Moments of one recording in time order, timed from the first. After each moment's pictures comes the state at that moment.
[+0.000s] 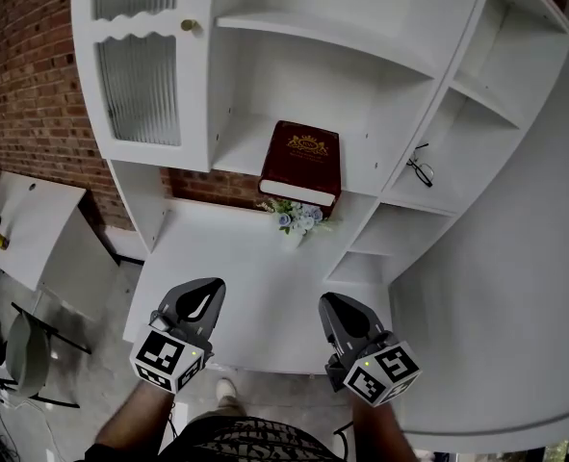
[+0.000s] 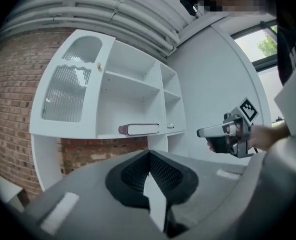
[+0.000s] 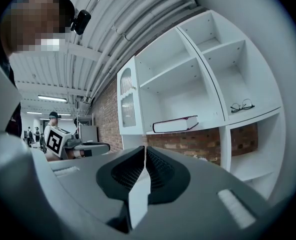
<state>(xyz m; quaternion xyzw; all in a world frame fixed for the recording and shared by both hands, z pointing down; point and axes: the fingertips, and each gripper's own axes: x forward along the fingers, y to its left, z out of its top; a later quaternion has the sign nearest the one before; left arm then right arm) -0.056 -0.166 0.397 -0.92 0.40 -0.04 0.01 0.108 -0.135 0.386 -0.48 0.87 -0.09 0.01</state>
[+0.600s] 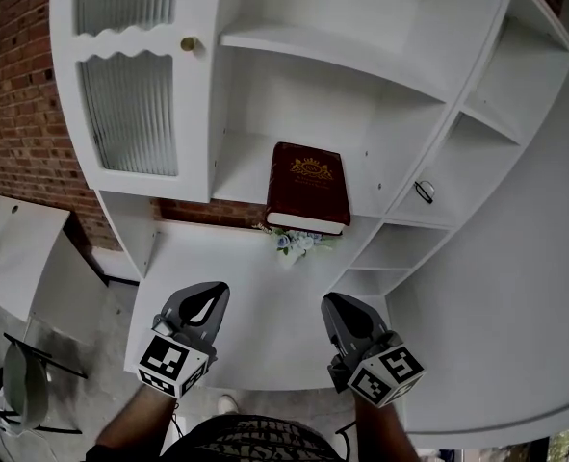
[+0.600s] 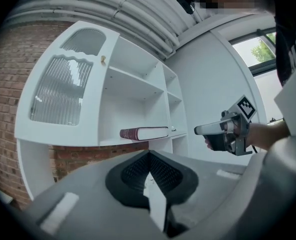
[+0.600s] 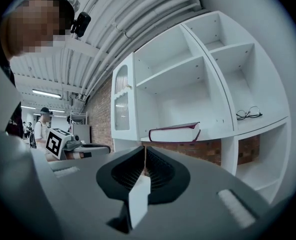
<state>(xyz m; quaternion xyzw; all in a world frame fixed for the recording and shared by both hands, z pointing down) -0.072 -0.229 0.387 -0.93 0.36 -0.03 0.01 0.083 -0.190 0.363 -0.51 0.86 -0.07 0.01</state>
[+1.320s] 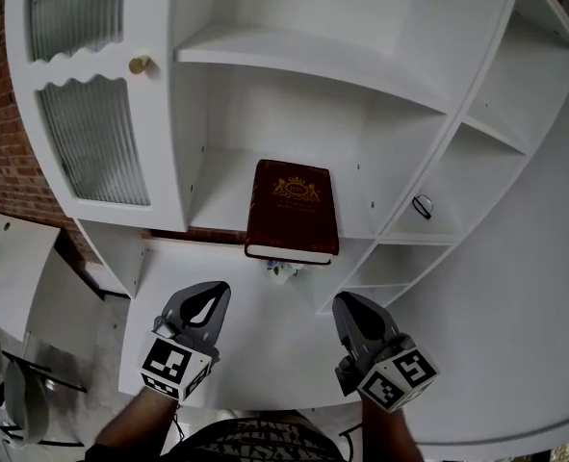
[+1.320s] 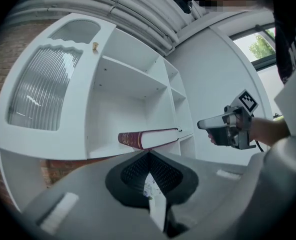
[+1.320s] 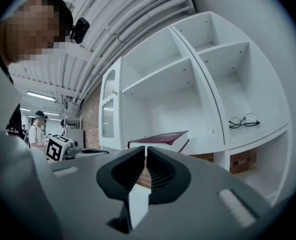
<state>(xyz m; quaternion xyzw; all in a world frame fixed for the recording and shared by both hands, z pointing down) -0.031 -0.293 0.376 -0.93 0.35 -0.03 0.04 0.134 -0.242 0.340 -0.53 0.85 -0.07 0.03</state>
